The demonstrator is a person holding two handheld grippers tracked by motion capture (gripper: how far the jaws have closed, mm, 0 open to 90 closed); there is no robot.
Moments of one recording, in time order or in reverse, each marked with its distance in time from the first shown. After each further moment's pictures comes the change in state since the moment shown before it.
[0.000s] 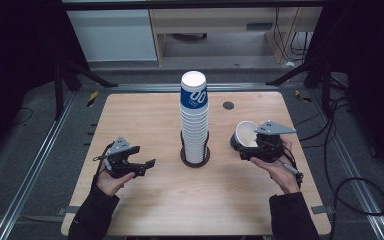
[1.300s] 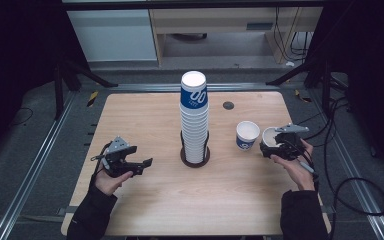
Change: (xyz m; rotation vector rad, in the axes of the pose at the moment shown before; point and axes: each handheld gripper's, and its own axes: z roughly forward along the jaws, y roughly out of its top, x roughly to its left) left arm 0.008 -0.003 -0.001 0.010 0.025 -0.015; right arm -0.074 -0.050 0.011 0.244 -0.263 0.089
